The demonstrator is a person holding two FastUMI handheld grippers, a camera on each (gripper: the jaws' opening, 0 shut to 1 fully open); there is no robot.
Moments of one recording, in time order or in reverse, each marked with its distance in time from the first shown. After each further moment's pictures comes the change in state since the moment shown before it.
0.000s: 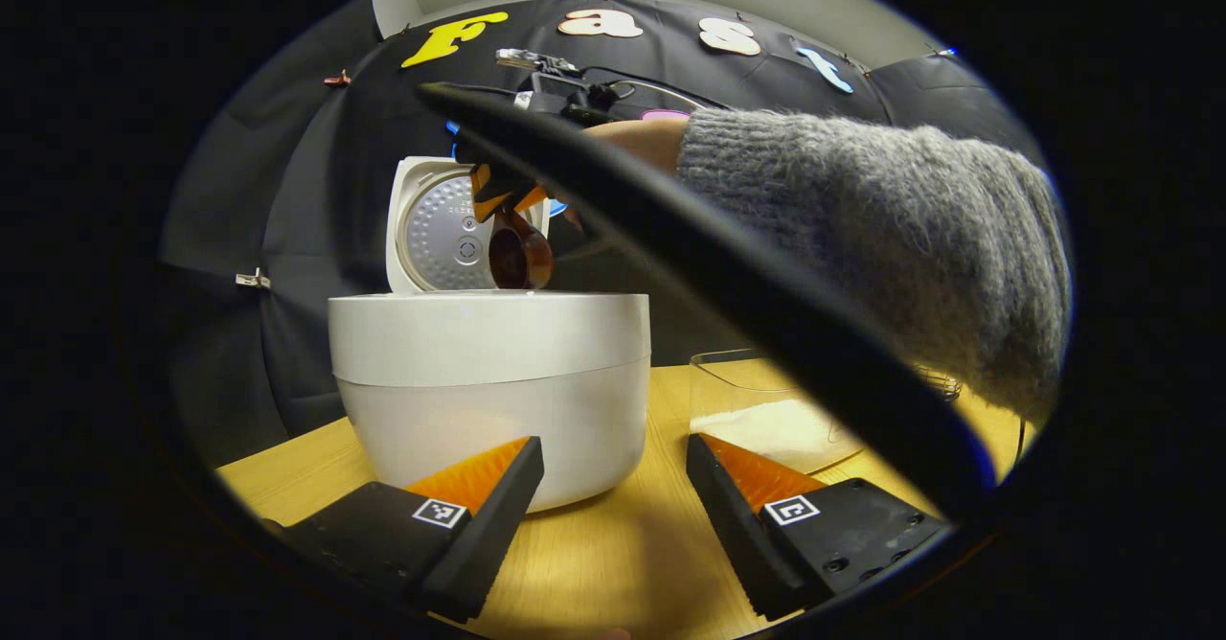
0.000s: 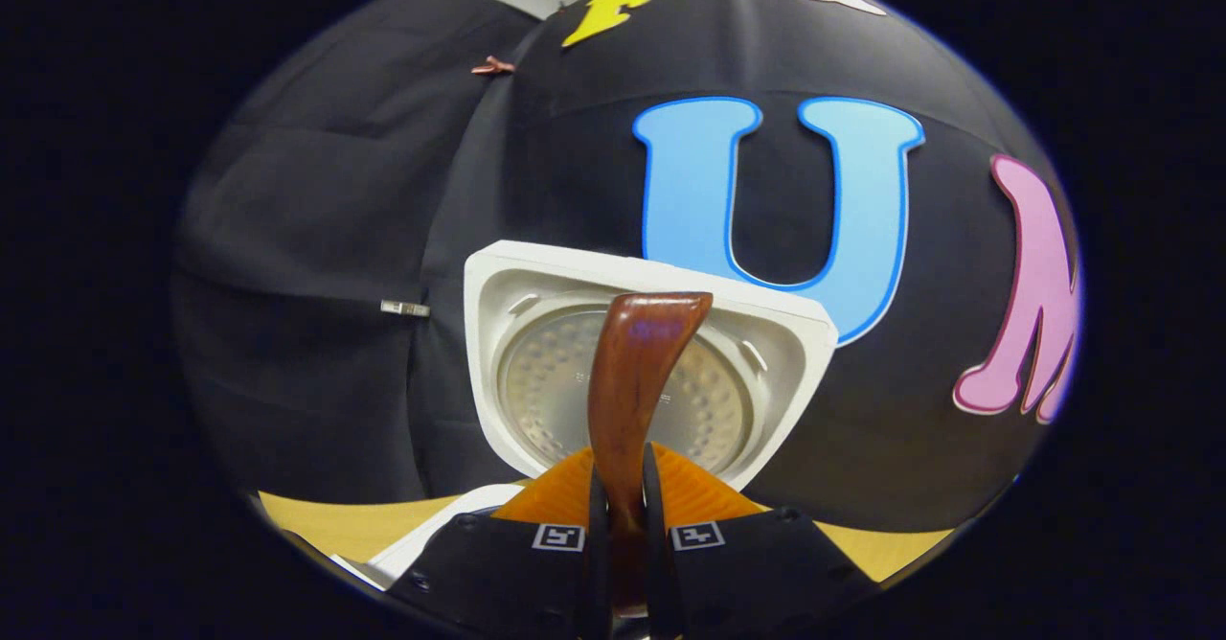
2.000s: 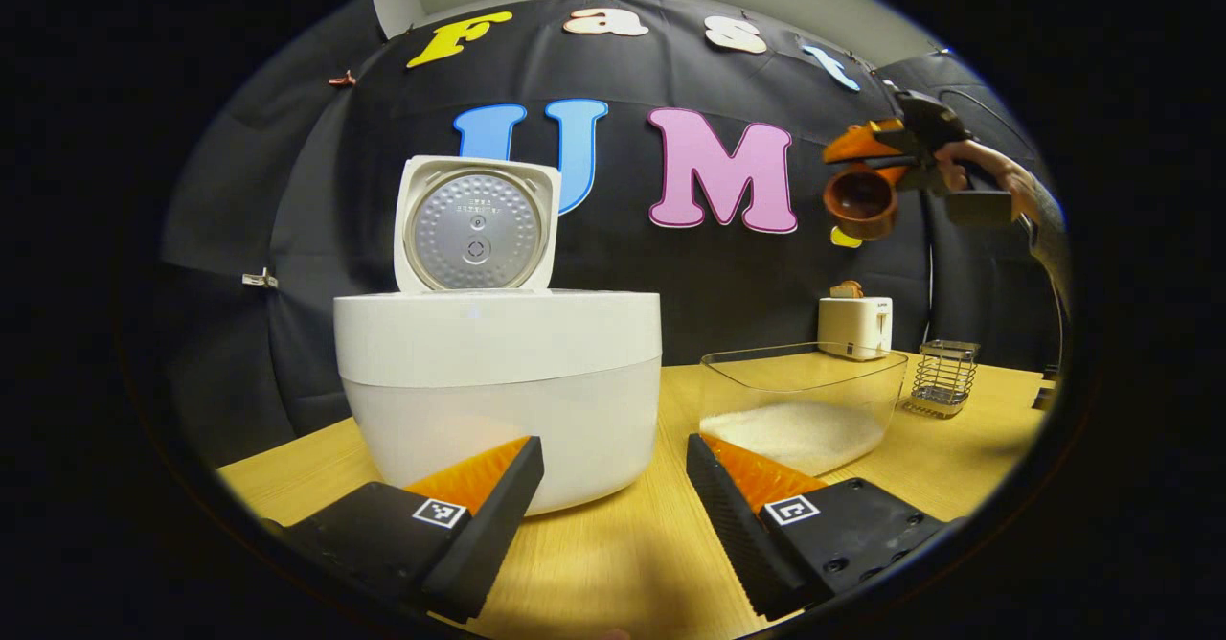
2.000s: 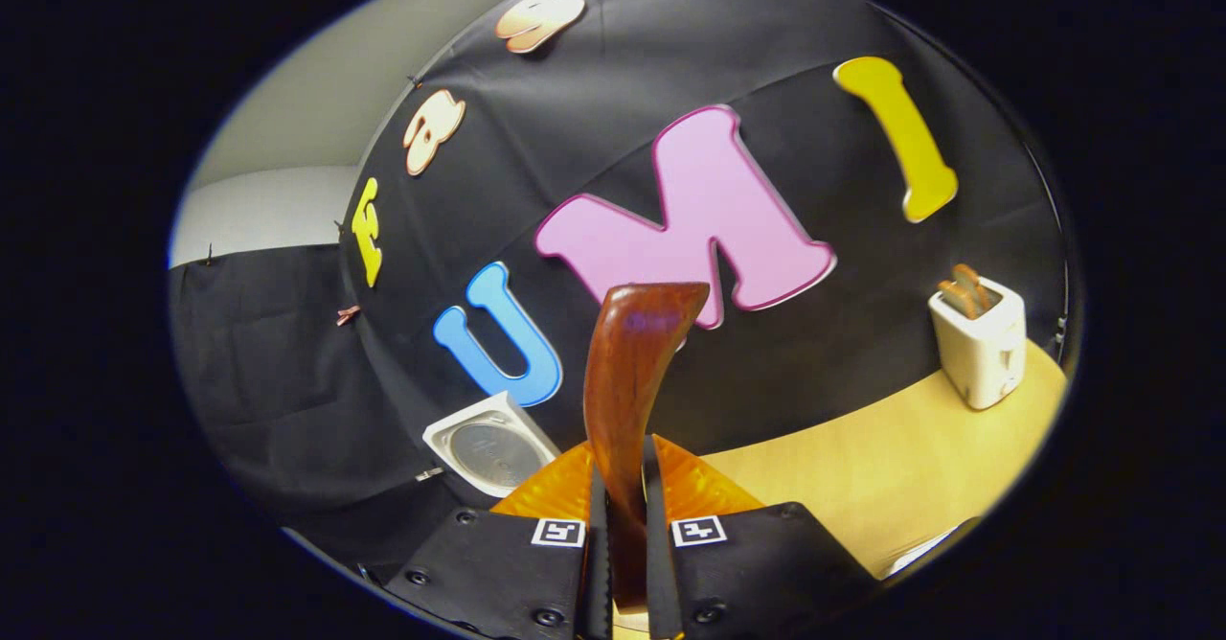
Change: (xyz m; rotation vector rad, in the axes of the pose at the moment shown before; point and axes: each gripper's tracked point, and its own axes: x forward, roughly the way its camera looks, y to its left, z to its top) left arm 0.002 0.008 0.000 0.001 0.005 0.028; right arm -0.373 -0.300 -0.068 0.764 -0.205 -0.241
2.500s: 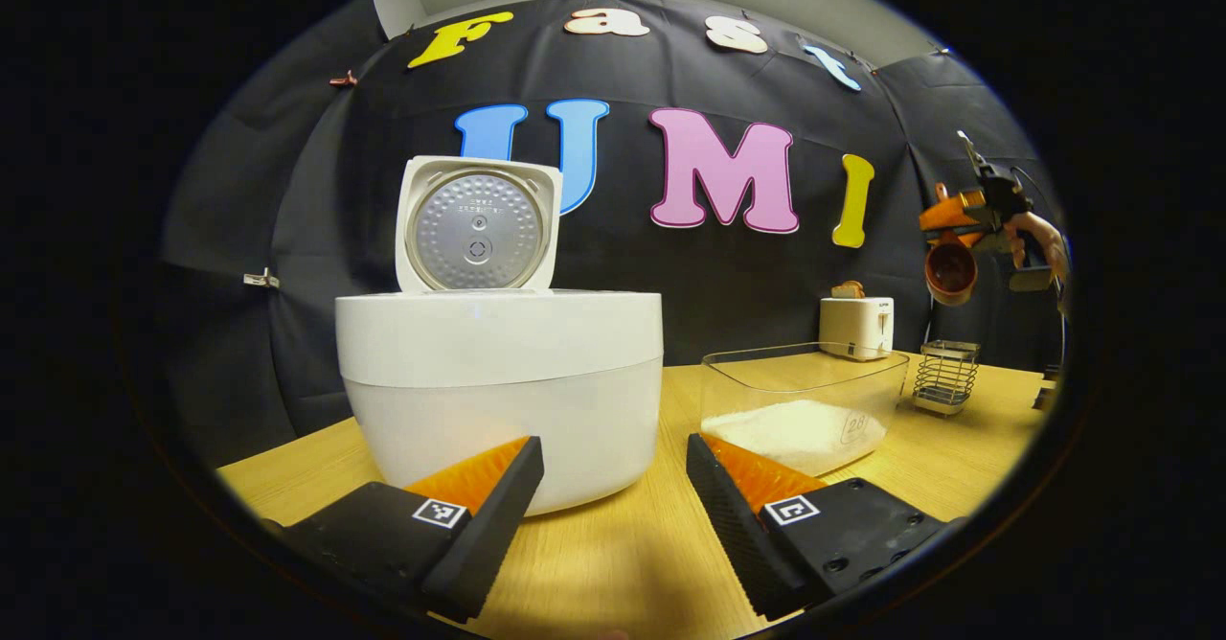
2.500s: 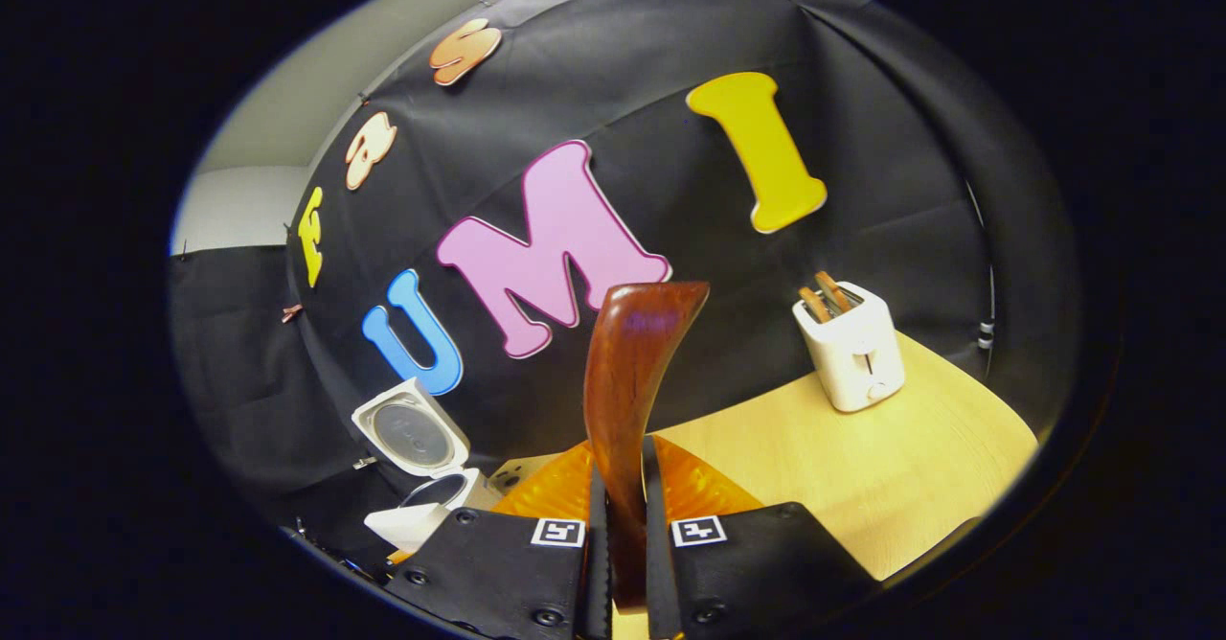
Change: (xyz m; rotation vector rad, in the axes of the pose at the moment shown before) left arm -0.001 0.003 -0.001 0.000 0.000 0.009; right arm -0.079 -0.139 -0.009 0.011 0.011 -0.189
